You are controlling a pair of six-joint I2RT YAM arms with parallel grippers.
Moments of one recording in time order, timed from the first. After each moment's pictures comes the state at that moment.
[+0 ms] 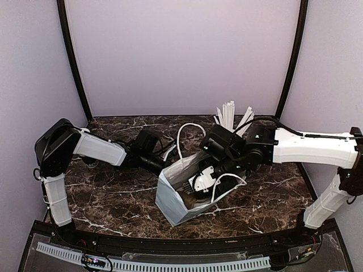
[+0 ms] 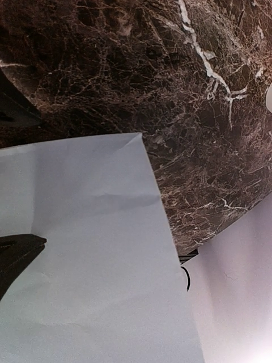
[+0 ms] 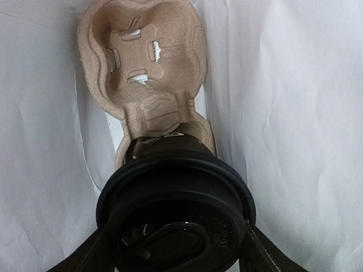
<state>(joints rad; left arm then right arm) -0.72 1.93 1.06 0.13 0.83 -0.35 1.15 1.51 1.27 -0.86 0.14 -1.01</state>
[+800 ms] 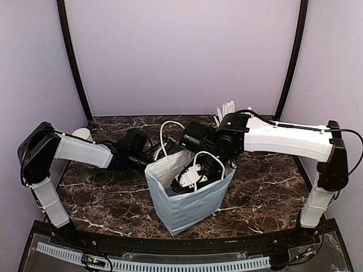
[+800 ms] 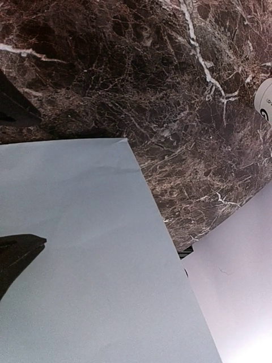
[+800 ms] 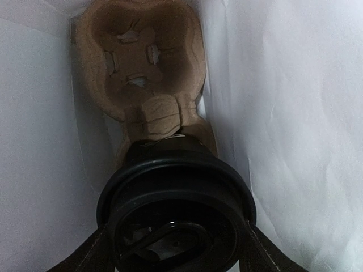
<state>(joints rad) -0.70 1.75 0.92 0.14 0.79 -0.36 1.14 1.77 1.60 -1.18 0.02 -0.89</state>
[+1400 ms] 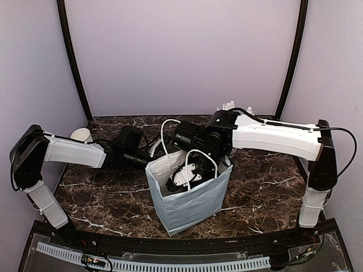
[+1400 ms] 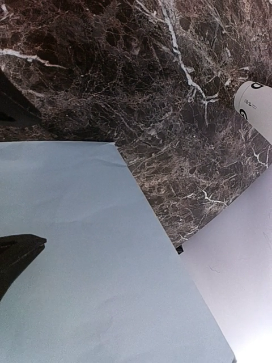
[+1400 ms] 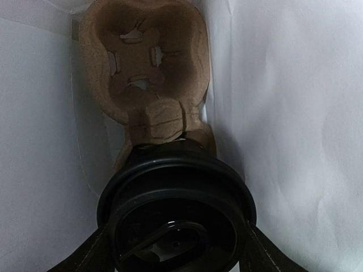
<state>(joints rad) -0.70 1.66 0.90 0.13 0.74 -0.37 1.14 1.87 1.73 -1.28 0.00 -0.86</state>
